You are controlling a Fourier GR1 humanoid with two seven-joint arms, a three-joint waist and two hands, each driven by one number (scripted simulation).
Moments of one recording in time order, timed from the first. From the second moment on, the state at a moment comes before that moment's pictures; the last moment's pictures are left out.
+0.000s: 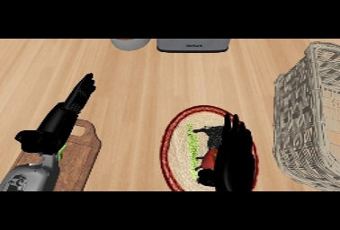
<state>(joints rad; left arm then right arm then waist) -0.15 0.28 -0.06 -1.59 0.02 -0.10 0.00 -0.02 0.00 0.59 -1.71 1.34 -0.12 1.06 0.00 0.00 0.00</state>
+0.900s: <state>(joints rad) -0.16 0.26 0.01 -1.60 0.01 -0.17 0.02 -0.04 0.00 0.54 -1.58 1.17 -0.16 1.00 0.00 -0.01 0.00</state>
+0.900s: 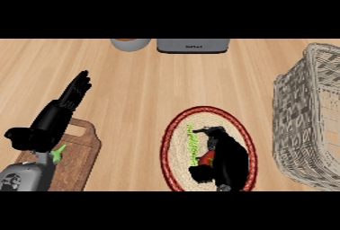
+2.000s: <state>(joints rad) -0.16 0.24 0.03 -1.60 -0.01 -0.18 0.03 0.25 -0.32 0.85 -1.92 1.18 -0.12 0.73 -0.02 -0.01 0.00</state>
